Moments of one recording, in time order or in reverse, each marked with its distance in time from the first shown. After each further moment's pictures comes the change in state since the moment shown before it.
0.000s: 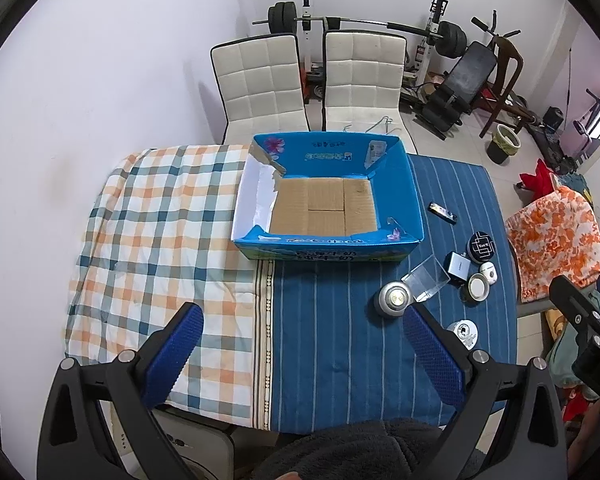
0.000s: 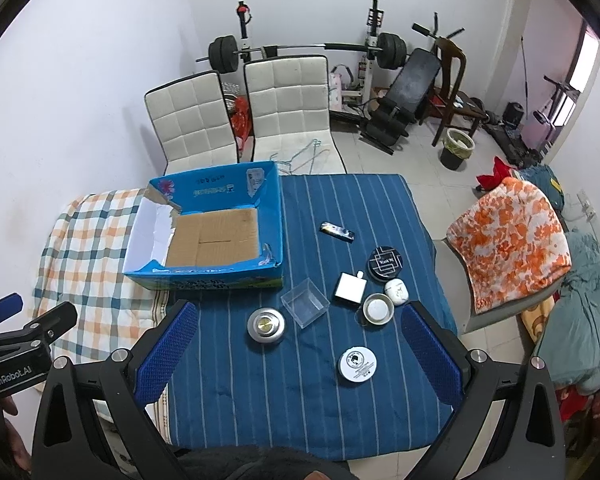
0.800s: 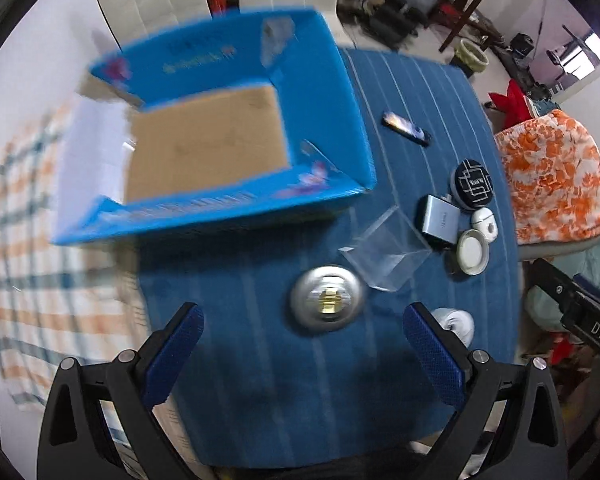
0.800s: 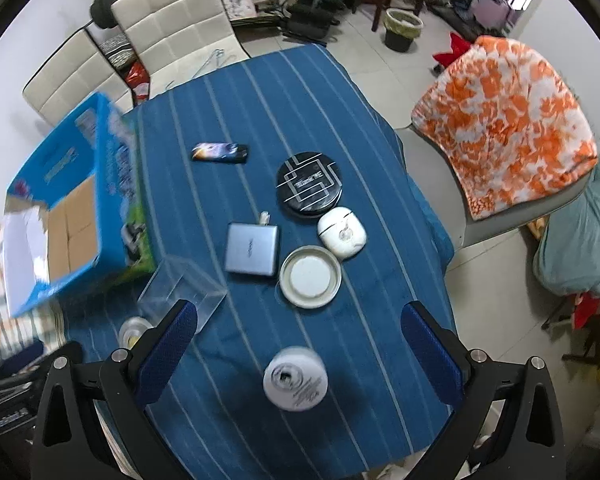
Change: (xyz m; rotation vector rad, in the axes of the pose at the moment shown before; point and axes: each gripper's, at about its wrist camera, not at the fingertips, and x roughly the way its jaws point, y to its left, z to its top) left arm 0.225 -0.142 -0.006 0.112 0.304 -0.202; right arm 0.252 -0.165 -0.024 0.283 0.322 -0.094
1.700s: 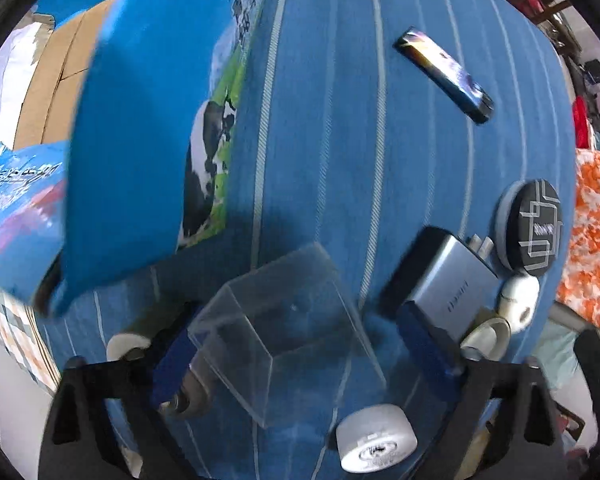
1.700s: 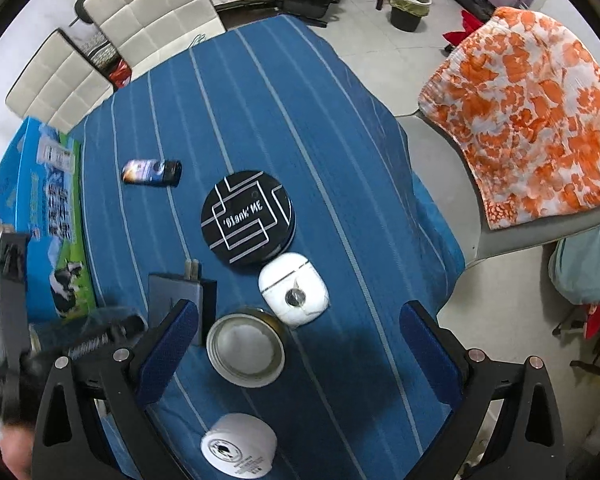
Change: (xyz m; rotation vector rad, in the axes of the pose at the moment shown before) left arm 0.138 -0.053 0.055 -0.228 0.218 0.078; right arm 0.094 -0.058 0.057 -0.020 0.065 0.042
